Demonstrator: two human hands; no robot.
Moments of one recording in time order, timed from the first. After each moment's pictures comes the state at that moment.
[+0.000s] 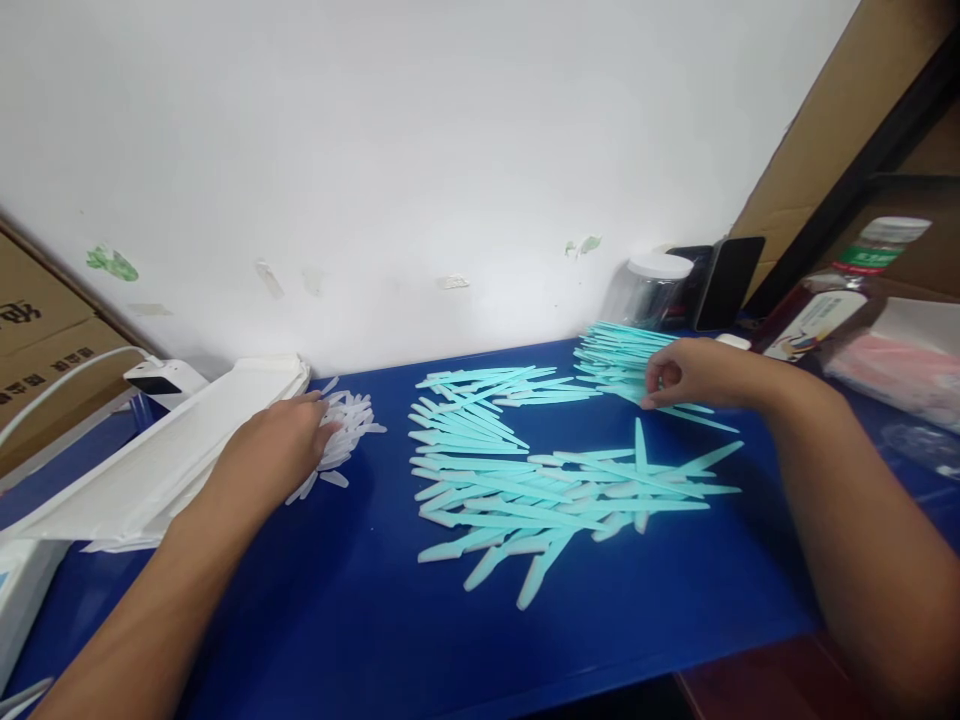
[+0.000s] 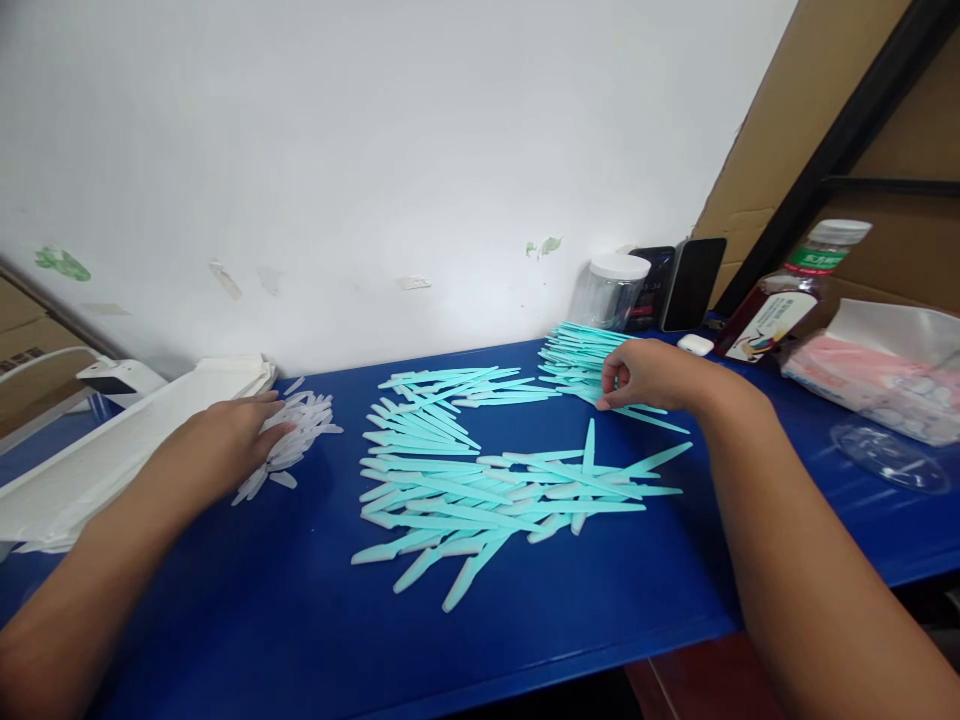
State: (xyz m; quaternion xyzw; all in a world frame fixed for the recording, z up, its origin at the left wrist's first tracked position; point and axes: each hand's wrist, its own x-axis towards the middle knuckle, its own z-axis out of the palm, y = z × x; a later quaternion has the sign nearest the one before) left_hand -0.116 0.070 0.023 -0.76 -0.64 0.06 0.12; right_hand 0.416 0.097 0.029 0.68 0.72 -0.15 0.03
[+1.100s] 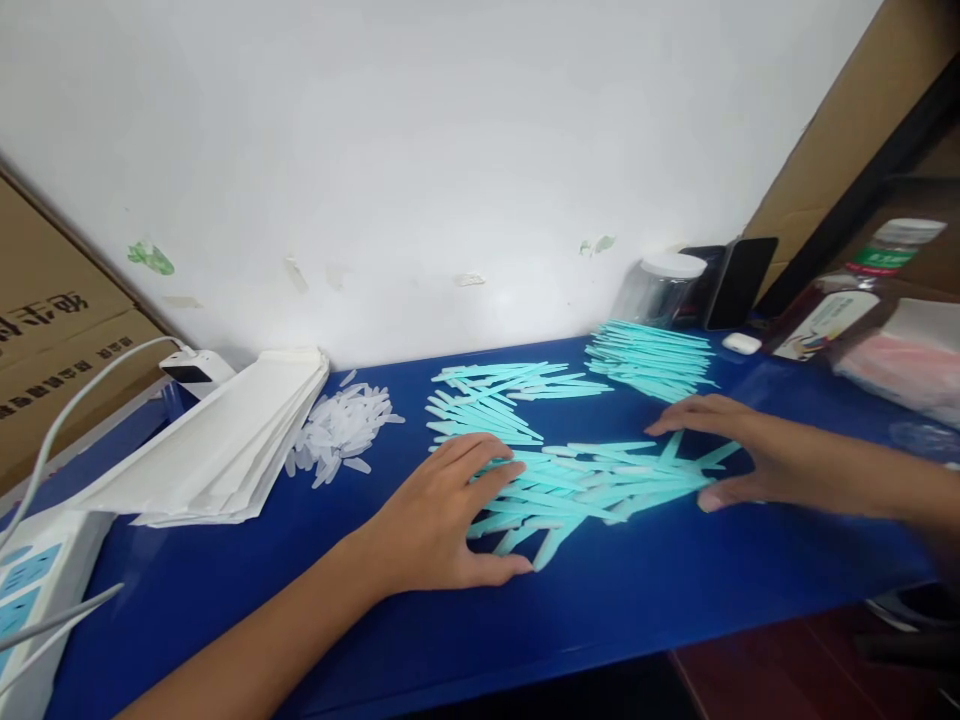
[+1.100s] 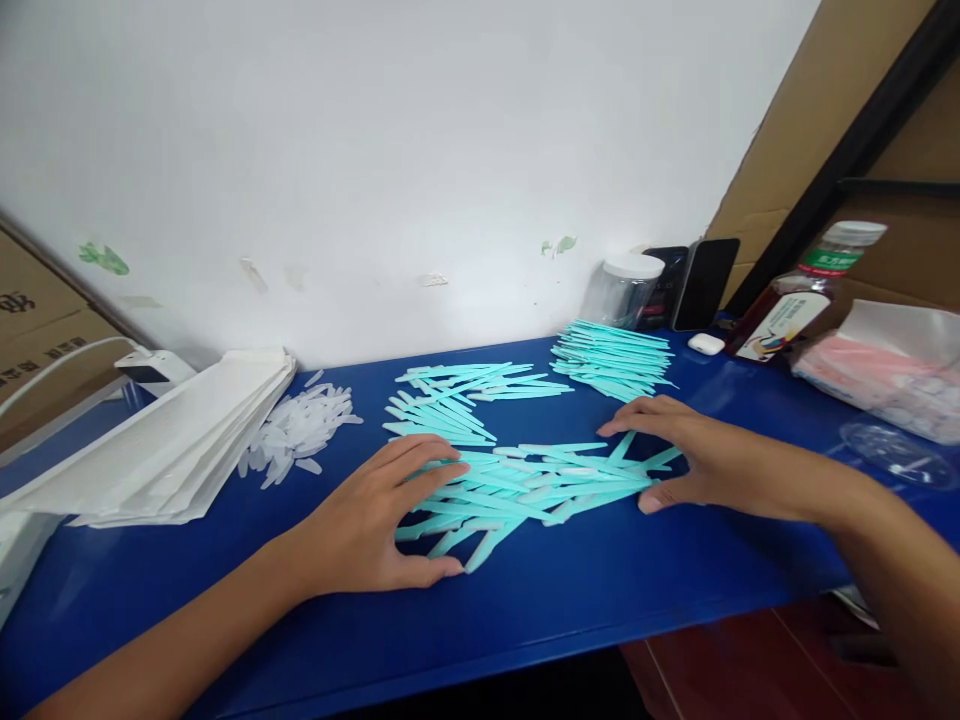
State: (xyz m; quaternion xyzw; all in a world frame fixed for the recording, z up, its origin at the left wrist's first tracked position) left_hand -0.010 -0.001 -0.017 -0.95 -0.24 -0.21 -0.06; right_hand 0.421 -0.003 0.006 0.57 0.78 -0.25 -0.08
